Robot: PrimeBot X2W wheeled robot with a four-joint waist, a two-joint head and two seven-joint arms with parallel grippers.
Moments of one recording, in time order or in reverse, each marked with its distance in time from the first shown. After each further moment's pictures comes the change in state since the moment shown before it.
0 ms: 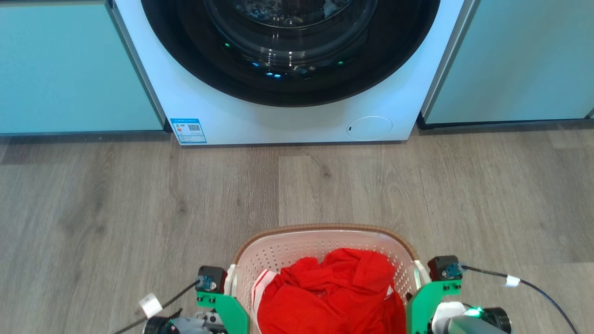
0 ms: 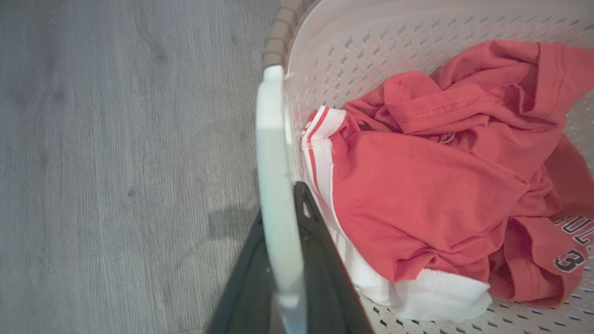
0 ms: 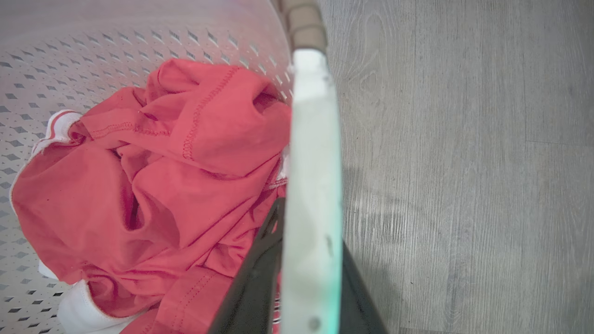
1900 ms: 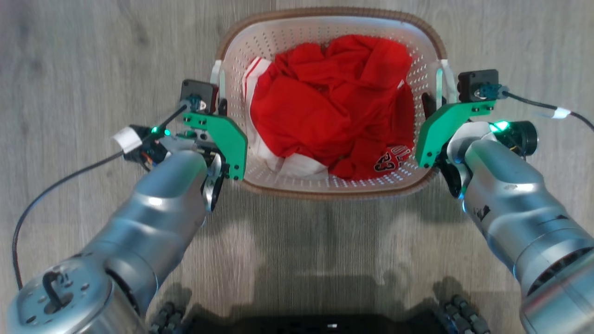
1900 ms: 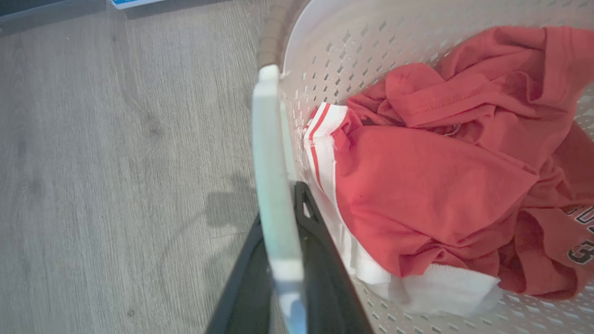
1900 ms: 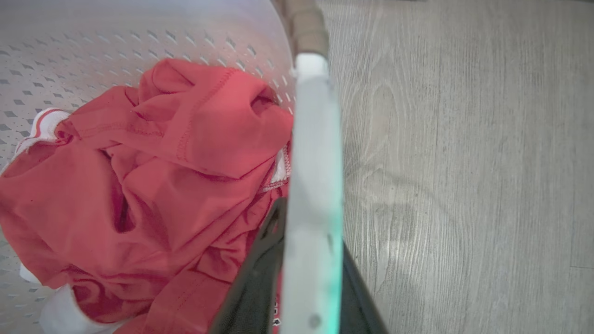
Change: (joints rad) left arm -0.555 0.001 -0.004 -0.004 0.013 0.065 -0.046; right arm -0.541 -0.025 -0.123 0.041 -0.114 0.000 -0.092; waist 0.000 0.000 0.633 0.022
